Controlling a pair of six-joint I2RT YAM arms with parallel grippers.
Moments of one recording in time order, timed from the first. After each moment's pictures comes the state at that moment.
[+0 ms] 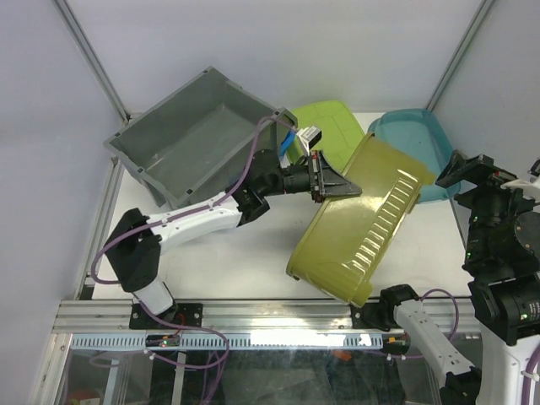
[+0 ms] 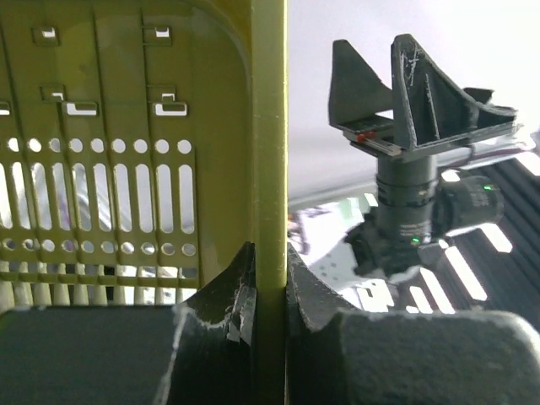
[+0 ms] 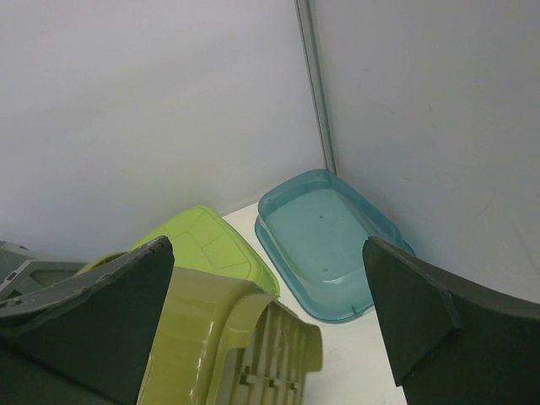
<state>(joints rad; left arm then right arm) -0.96 1.63 1.31 0.51 0.55 -1.39 0.23 0.60 1.42 -0.68 0.57 0.16</state>
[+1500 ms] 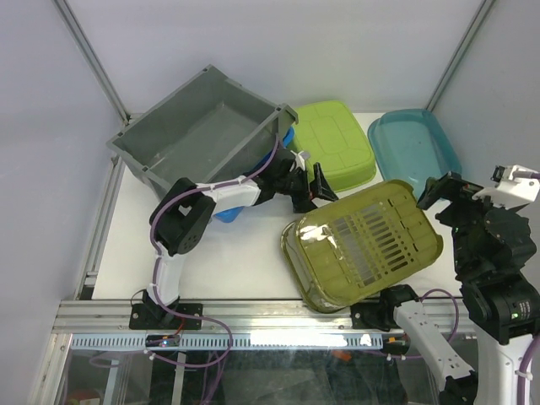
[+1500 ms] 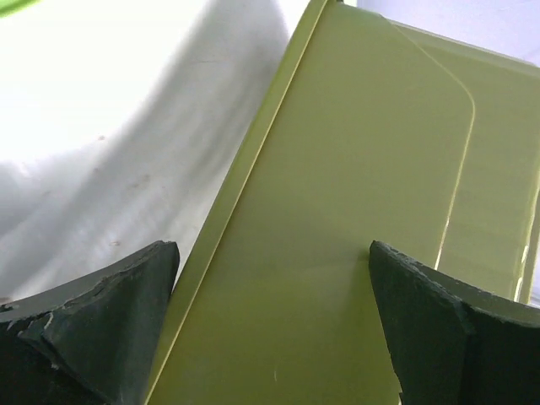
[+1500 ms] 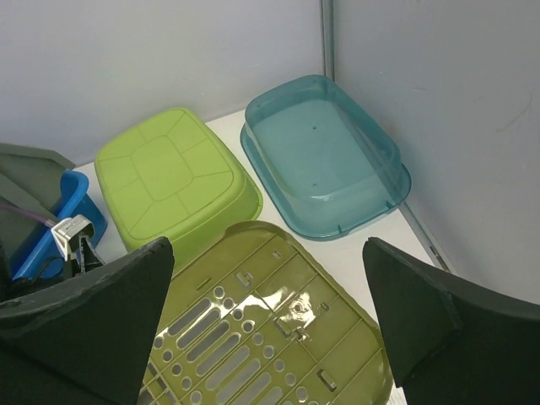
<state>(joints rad) -0.76 2.07 1.36 0.18 0.65 -1.11 0.23 0.56 1.33 -0.90 0.50 0.21</state>
